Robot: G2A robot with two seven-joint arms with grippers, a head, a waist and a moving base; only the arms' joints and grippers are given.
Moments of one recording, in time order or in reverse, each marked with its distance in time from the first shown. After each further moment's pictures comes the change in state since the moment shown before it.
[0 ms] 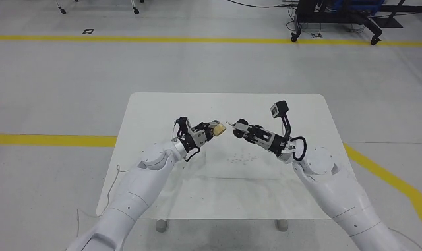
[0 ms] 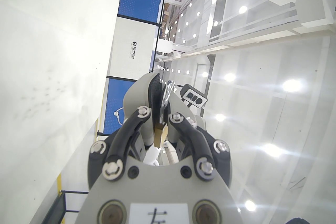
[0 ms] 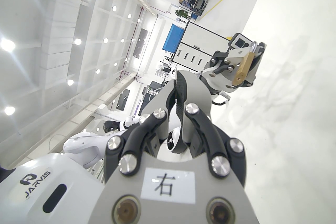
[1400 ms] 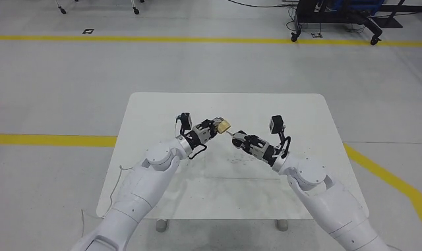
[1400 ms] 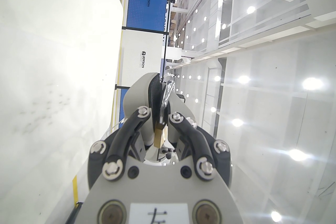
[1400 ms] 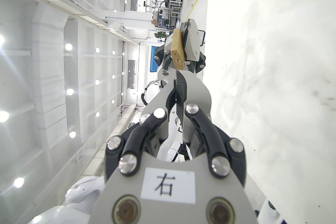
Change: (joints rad) left arm -0.001 -0.020 -0.009 -0.052 0.123 0.021 0.094; right arm -0.118 -0.028 0.019 -0.070 -0.011 0.294 -0.166
